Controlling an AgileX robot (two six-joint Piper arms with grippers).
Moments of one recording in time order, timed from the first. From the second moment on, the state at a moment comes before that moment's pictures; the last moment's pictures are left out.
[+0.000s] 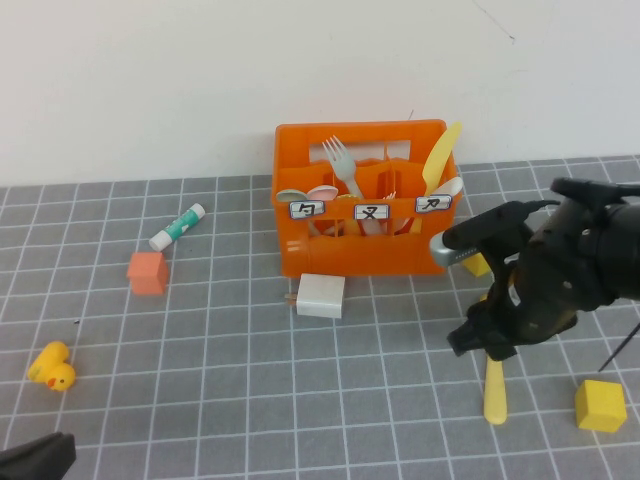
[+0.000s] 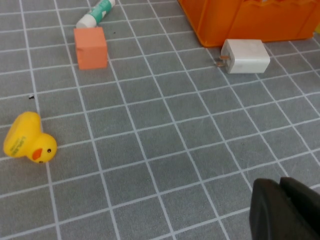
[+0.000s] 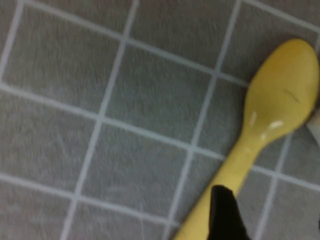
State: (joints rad) right arm 0.55 1.83 -1.12 -0.36 0.69 0.40; left arm -0.53 0.39 -0.29 0.27 0.50 -0.56
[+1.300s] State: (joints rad) right arm 0.49 2.02 -1.27 -0.17 0.57 0.02; left arm -0.53 0.39 -0.29 0.30 0.49 -0.56
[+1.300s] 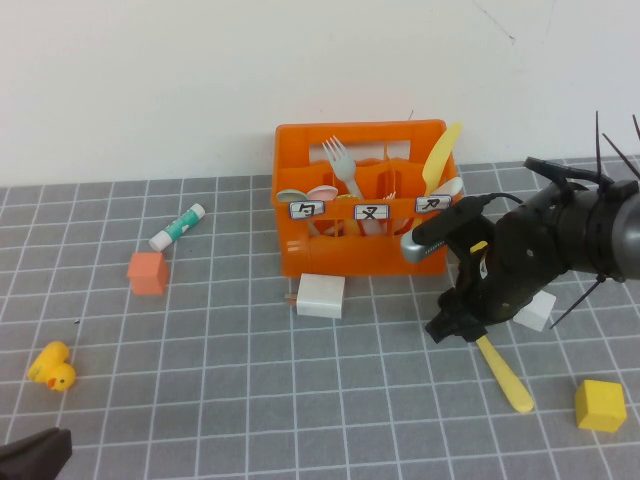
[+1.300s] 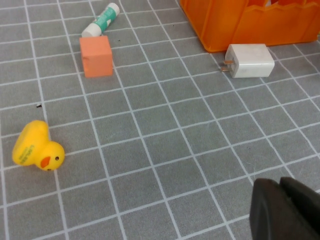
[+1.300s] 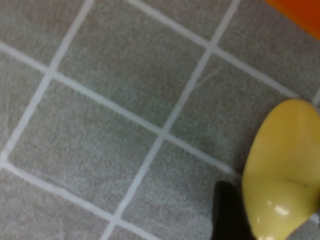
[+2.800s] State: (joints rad) right arm 0.49 2.02 -1.26 -0.09 0.47 -0.05; left arm -0.53 0.39 -0.29 0.32 0.46 -0.56
